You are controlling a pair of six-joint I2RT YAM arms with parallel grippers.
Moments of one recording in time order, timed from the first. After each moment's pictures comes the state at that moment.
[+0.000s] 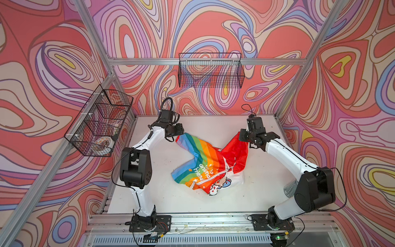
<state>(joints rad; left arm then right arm) -0.16 1.90 1.51 -0.51 0.21 -0.33 0.27 1.54 1.24 -0.46 0.11 0.35</state>
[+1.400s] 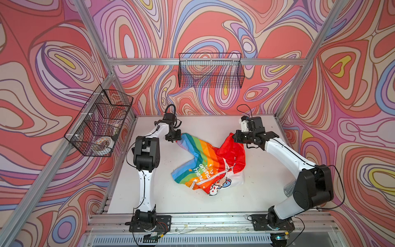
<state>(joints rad) -0.13 2.26 1.81 -0.75 0.16 -0.18 0.27 1.57 1.25 -0.46 -0.25 0.35</state>
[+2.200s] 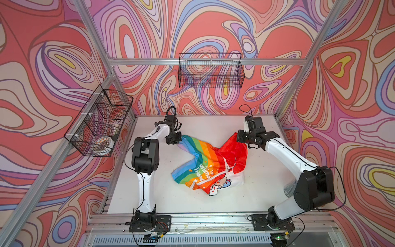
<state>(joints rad) -0.15 2.11 1.67 -0.79 0.15 -0.29 0.25 1.55 1.29 -0.54 -0.03 0.36</state>
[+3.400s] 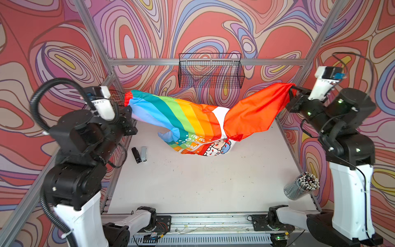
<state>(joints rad) -0.15 1.13 2.22 -1.16 -0.11 -0.24 0.13 1.22 2.07 -0.78 0.01 0.16</state>
